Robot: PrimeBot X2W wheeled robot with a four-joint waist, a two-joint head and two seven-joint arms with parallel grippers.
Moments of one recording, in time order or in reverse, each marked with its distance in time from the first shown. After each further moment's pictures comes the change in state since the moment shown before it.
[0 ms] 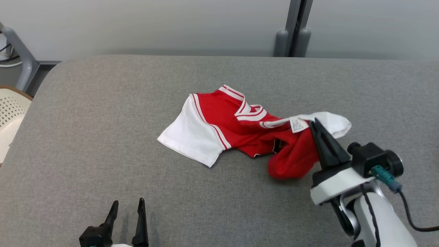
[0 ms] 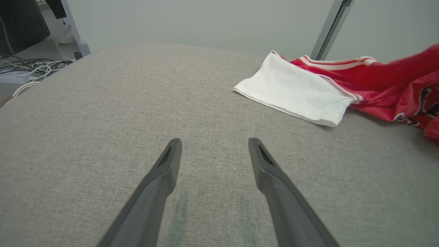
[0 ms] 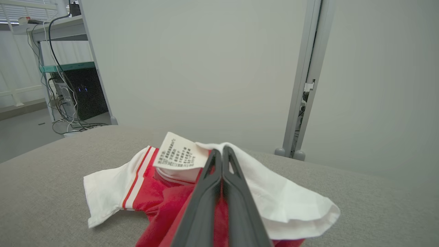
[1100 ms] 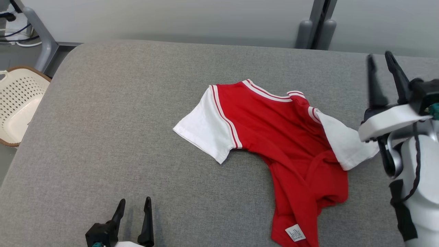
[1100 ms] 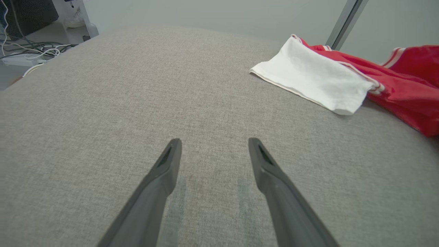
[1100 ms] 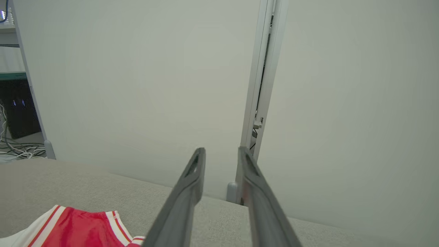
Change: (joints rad) left arm -0.023 0.000 -0.037 0.032 -0.026 -0.007 0.000; right arm -0.298 -0.078 -0.223 0.165 -0.091 0.000 0.000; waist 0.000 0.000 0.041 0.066
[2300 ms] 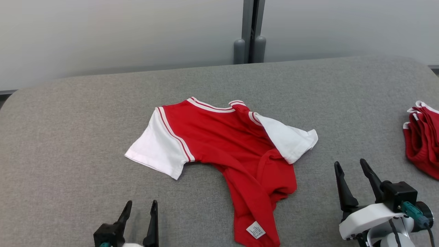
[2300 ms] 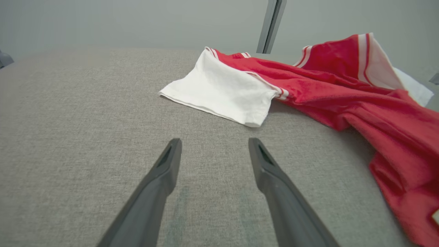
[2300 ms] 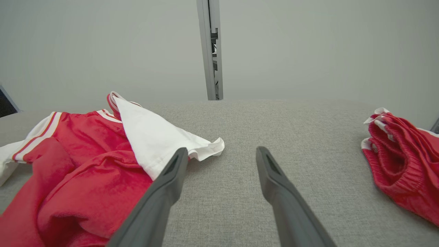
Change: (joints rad) left arm 0.005 0.000 -0.012 0.024 0.041 -0.027 0.000; right arm 0.476 0.078 0.033 -0.120 0.108 0.000 0.000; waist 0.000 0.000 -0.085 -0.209
